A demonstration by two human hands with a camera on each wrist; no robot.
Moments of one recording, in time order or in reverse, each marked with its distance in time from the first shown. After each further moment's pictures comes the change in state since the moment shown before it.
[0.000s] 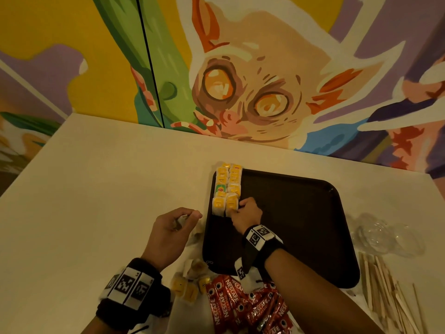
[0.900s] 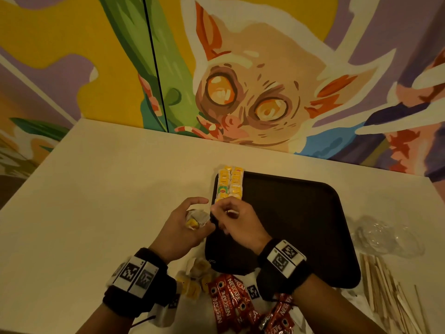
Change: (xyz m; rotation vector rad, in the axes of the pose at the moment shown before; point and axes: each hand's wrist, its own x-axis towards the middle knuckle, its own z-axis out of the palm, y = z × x) left_hand -0.004 0.029 -0.002 -0.135 -0.244 -0.088; right_hand -0.097 -0.054 -0.052 0.316 -0.443 -0.402
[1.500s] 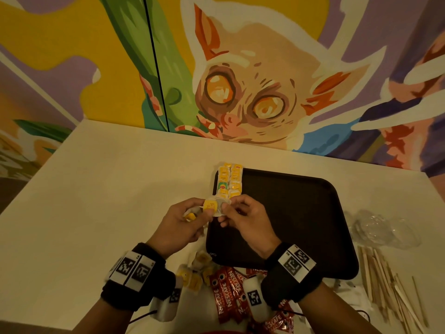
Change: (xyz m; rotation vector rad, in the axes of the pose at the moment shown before) left_hand -0.012 0.002 0.001 -0.153 -0.009 -0.019; right_hand -0.031 -0.005 -0.003 0.380 0.093 0.014
